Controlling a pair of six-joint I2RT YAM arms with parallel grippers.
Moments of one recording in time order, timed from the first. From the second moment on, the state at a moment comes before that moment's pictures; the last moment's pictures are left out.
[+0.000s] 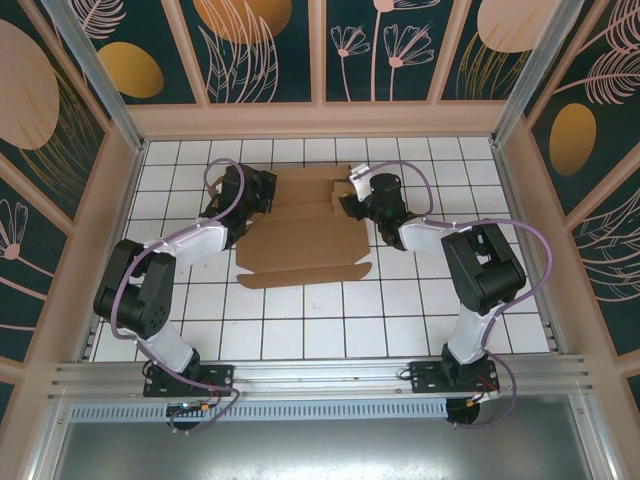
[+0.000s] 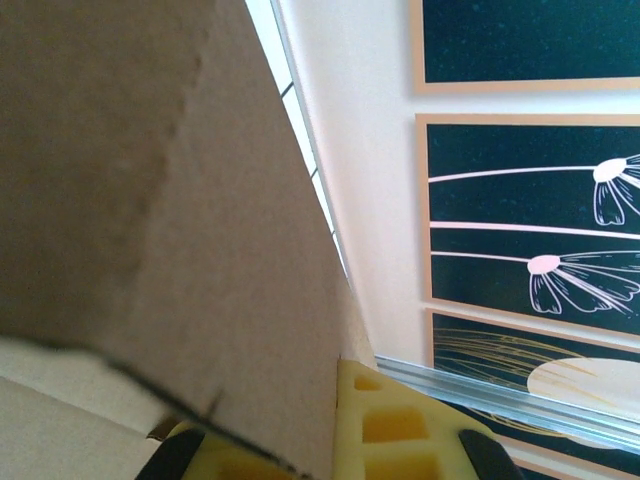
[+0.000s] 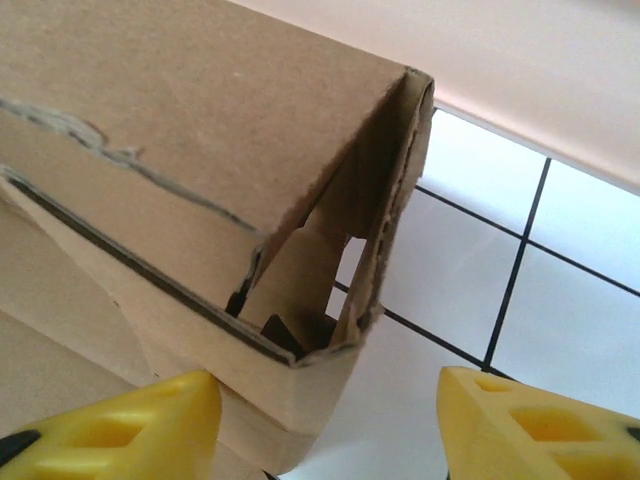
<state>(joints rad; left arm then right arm) -0.39 1.67 0.98 0.29 0.01 -1.54 0.47 1.80 0.96 0.39 0.00 -0.18</state>
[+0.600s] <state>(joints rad) -0.39 1.68 1.00 0.26 0.02 -1.54 0.40 1.82 0.93 0.47 -0.24 -0.27</state>
